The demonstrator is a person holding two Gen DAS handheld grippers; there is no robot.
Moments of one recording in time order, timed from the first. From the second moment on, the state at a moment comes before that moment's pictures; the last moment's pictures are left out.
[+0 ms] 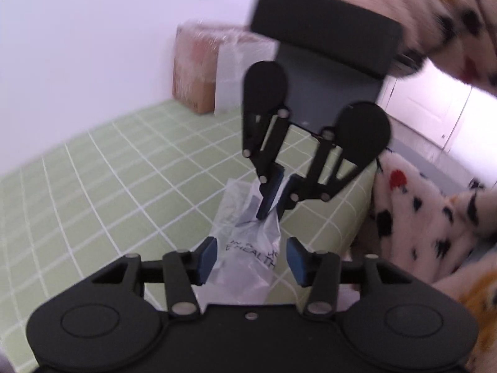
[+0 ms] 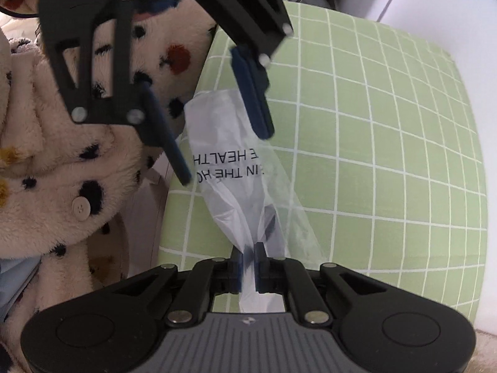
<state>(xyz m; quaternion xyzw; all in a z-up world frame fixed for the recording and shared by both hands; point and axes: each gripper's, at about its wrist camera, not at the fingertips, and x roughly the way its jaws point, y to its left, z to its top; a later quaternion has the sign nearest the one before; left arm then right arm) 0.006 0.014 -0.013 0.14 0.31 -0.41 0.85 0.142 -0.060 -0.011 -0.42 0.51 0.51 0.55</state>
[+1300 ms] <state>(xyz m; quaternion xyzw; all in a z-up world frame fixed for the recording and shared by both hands) 0.076 0.039 -0.060 -0.03 0.48 -0.41 0.77 0.172 -0.119 0.002 -0.34 0.47 0.52 0.63</state>
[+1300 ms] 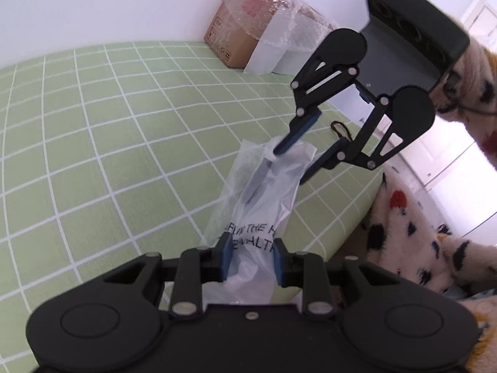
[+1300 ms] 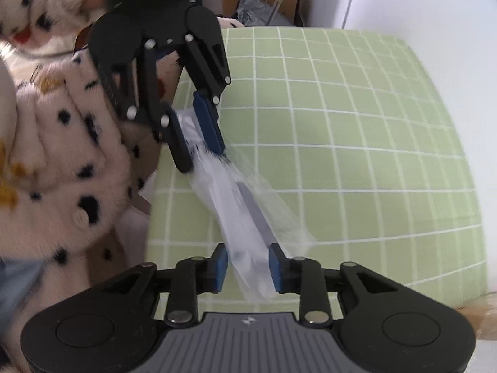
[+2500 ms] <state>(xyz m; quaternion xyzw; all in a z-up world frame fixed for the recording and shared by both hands) 0.025 0.000 0.004 0.09 0.29 -0.39 0.87 0.242 -0.124 -0.036 -0.04 0.74 0.38 0.56</state>
